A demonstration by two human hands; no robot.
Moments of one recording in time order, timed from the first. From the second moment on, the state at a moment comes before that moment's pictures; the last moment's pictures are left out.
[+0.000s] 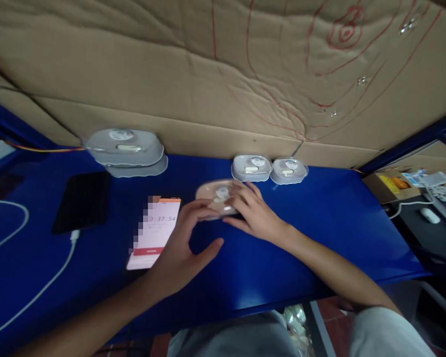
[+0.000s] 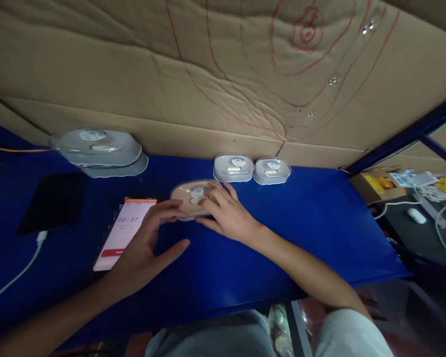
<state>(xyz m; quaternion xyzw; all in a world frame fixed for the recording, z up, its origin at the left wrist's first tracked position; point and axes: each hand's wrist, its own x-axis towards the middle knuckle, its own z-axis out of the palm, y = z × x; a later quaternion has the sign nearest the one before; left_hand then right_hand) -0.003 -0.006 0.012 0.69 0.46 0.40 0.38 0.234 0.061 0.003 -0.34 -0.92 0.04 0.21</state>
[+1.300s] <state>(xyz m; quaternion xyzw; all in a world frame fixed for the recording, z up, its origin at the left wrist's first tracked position) -0.002 -0.008 -0.006 0.81 0.42 0.19 0.36 0.273 -0.004 0.001 -0.25 -0.95 0.09 0.16</state>
